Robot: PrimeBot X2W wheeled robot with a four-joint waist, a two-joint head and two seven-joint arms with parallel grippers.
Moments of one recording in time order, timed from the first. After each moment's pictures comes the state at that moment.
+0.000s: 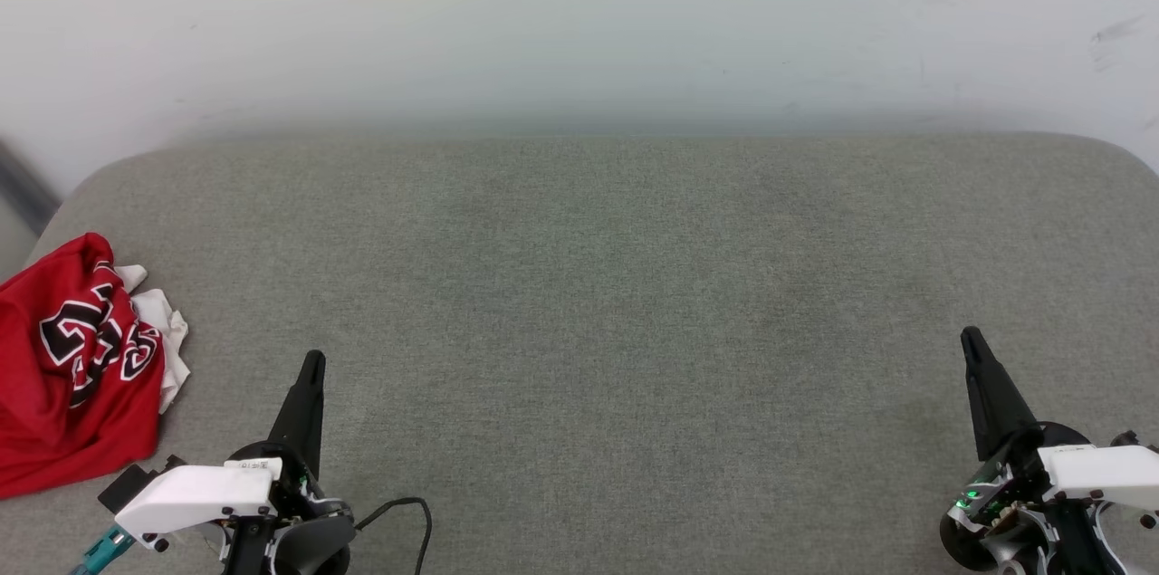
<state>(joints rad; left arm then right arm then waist) -0.10 0.05 0.12 0.25 -1.61 -0.13 0.11 -0.10 -0.05 -0.11 0.25 1.61 0.13 0.11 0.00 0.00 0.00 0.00</state>
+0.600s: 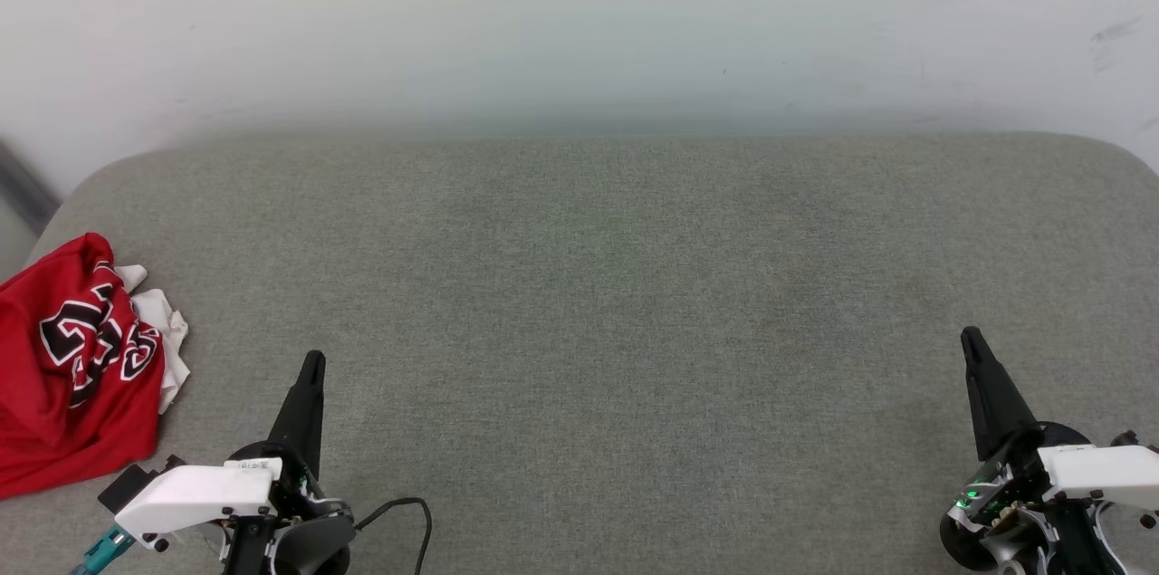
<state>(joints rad) -0.10 0.05 0.12 0.25 -1.61 -0.13 0.11 -0.10 -0.05 -0.11 0.25 1.61 0.13 0.11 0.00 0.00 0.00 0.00</state>
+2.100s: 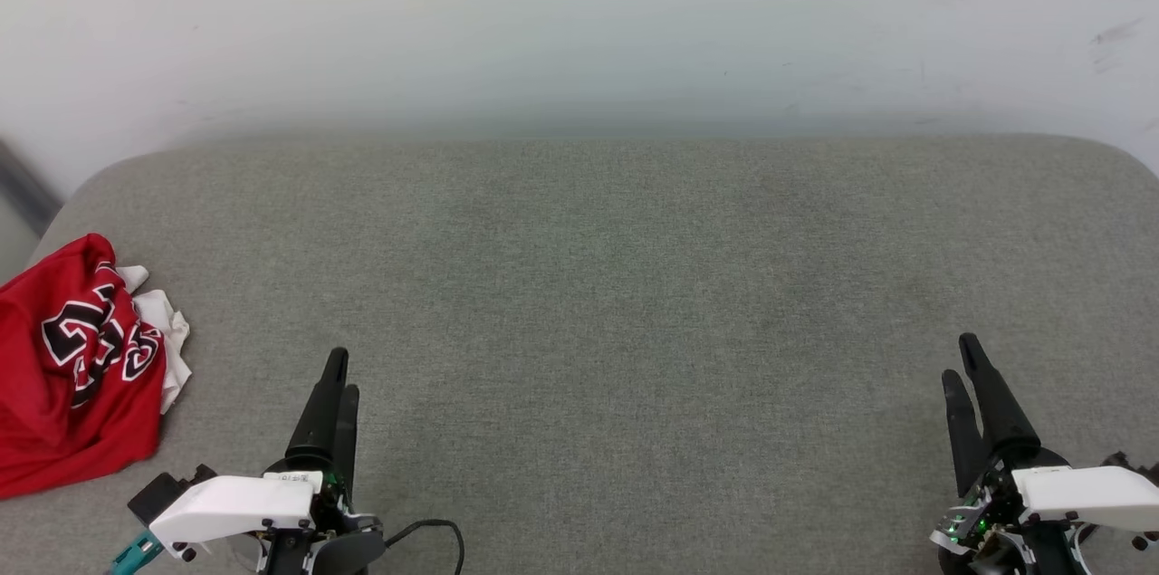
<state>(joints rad) -0.08 0.05 0.04 0.24 -1.57 -0.13 0.05 -0.06 -0.05 -0.07 0.24 1.55 0.13 0.05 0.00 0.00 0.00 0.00</state>
